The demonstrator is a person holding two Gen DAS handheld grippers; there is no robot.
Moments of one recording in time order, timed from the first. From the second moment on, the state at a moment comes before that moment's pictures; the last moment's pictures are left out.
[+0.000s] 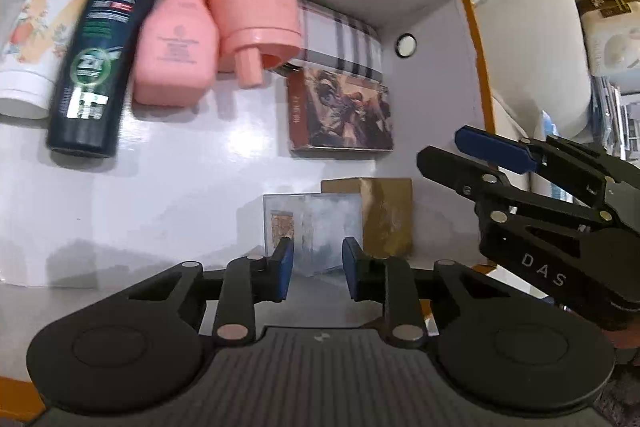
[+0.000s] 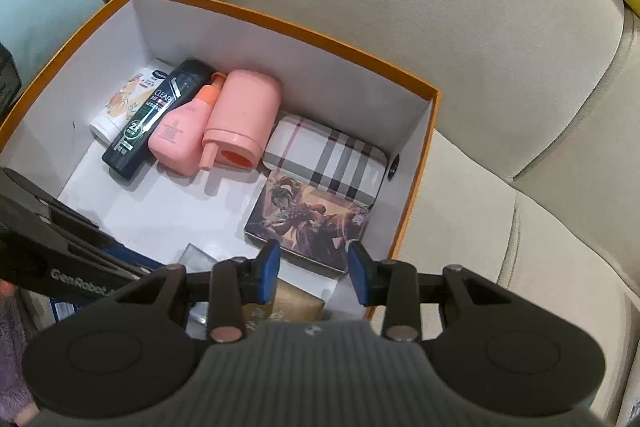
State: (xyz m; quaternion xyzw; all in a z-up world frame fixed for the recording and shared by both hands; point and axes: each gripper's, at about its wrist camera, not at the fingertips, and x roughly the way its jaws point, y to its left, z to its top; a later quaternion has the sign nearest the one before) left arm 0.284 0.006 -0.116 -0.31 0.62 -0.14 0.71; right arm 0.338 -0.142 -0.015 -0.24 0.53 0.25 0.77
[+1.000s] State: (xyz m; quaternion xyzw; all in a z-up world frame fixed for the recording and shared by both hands) left arm 0.184 0.031 0.000 -0.15 0.47 -0.15 0.86; right arm 0.243 -0.156 0.034 -0.14 0.46 0.31 0.82
